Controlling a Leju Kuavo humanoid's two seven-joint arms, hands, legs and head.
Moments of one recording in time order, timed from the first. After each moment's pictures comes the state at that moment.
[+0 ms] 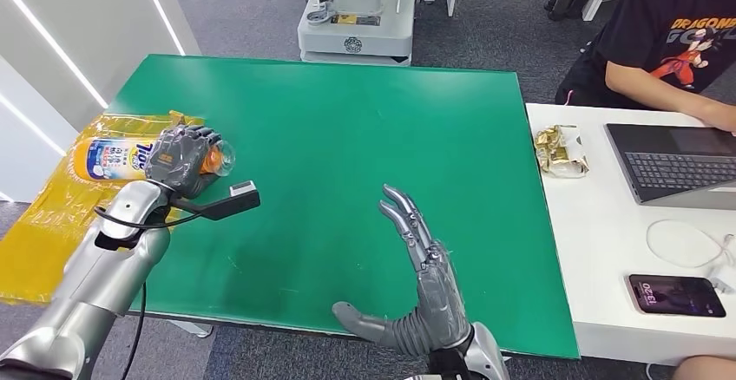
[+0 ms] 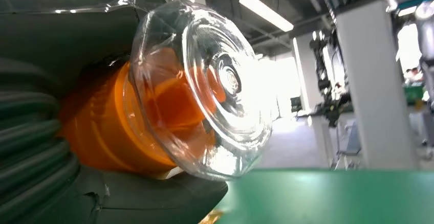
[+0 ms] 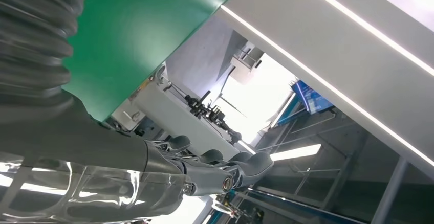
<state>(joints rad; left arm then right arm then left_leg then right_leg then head) -0.47 0.37 -0.33 -1.15 -1.15 0.21 -0.20 -0.06 0.03 0.57 -1.66 0.60 -0.25 -0.44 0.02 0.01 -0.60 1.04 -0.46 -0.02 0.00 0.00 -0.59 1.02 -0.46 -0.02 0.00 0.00</state>
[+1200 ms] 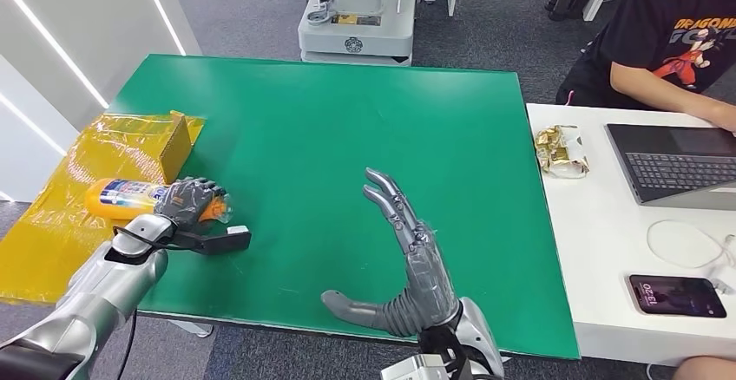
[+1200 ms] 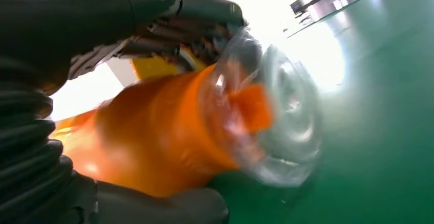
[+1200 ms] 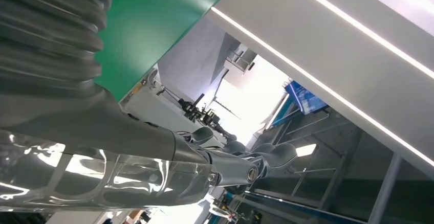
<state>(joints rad) -0.56 0.37 -0.41 -0.65 -1.26 0.21 -0.26 -0.18 0.04 0.59 -1.57 0.48 -0.22 -0.51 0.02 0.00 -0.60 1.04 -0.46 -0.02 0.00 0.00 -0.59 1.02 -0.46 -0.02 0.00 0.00</state>
